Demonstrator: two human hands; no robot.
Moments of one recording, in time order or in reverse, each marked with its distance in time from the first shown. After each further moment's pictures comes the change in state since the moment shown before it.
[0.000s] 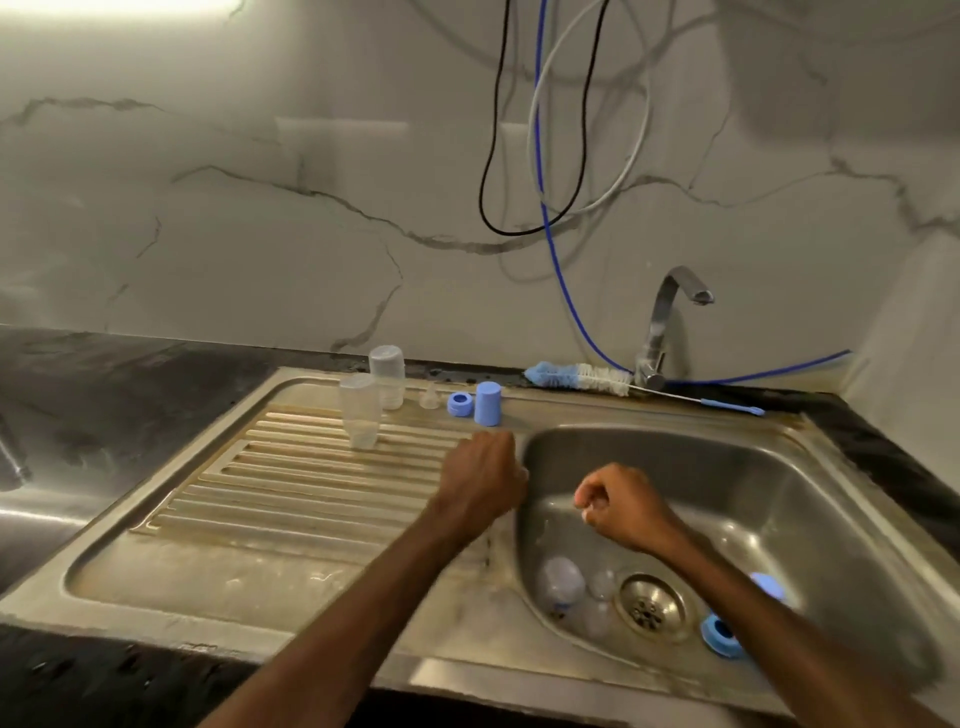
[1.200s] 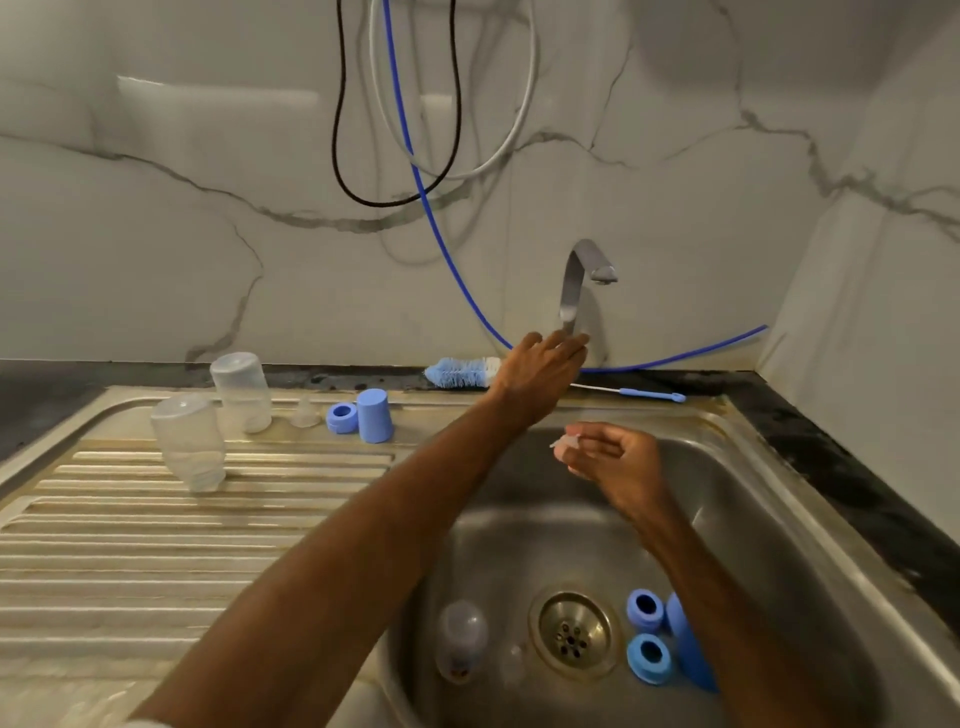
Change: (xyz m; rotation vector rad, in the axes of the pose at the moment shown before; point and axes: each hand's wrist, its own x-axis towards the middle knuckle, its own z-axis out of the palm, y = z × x) left_hand 0.189 0.155 0.064 0.572 0.264 0.801; right_hand 0.034 0.093 -0.041 0.983 0.358 0.179
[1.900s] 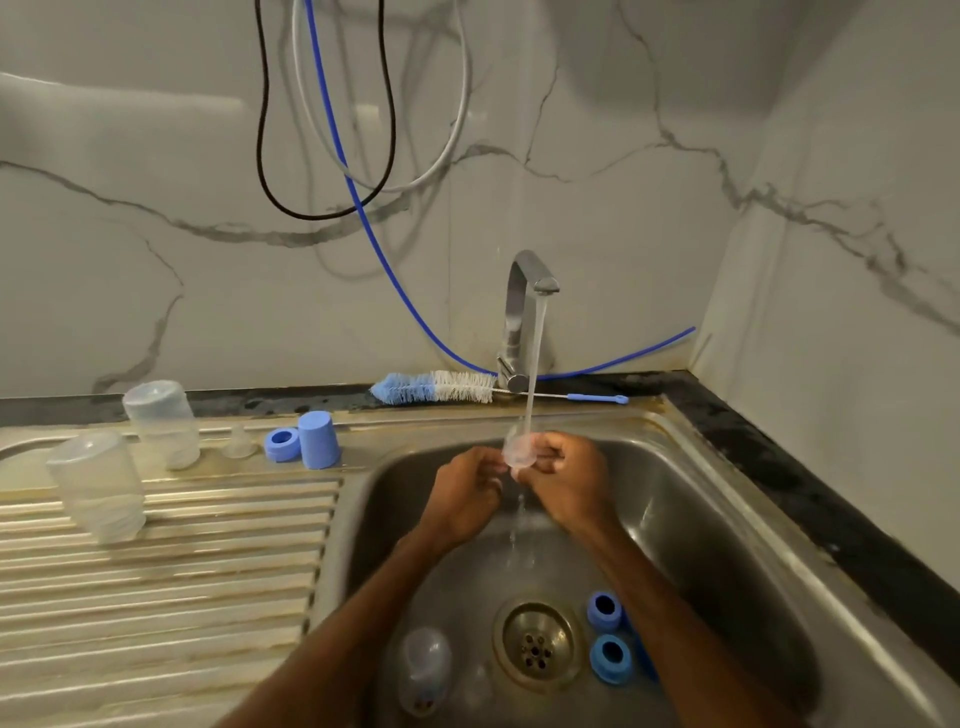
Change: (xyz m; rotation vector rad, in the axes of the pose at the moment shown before) left_hand -0.098 0.052 0.049 -1.147 -0.012 -0.556; right_hand -0.005 0.004 0.015 -0.359 0.184 -0.089
